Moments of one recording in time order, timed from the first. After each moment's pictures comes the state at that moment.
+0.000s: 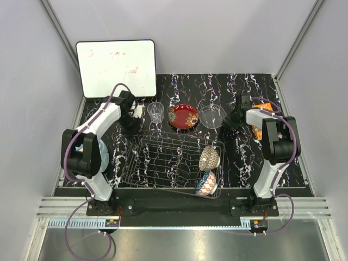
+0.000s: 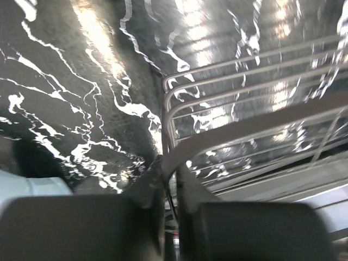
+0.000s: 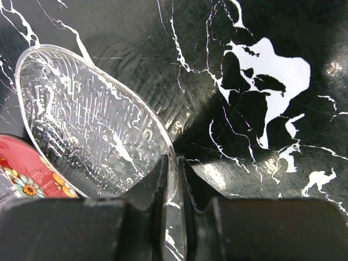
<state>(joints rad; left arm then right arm) -0.24 1.67 1.30 -1.07 0.21 0.01 0.09 1.89 1.13 -0.25 -0.09 0.90</state>
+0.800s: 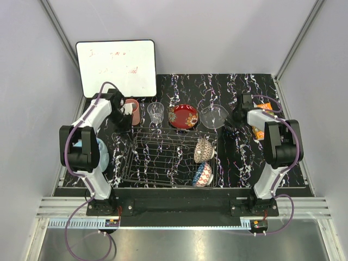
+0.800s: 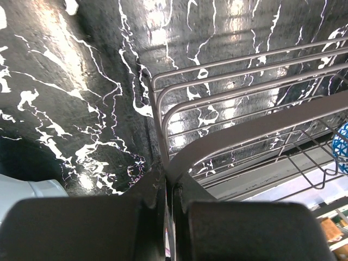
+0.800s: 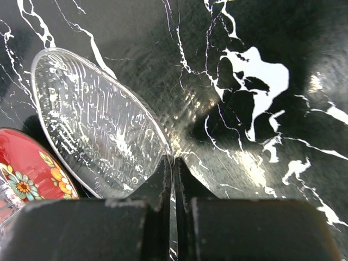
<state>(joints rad) -0.07 1.77 1.36 -1.12 0.35 0.03 0.09 1.84 1.11 -0.25 -0.05 0.84</state>
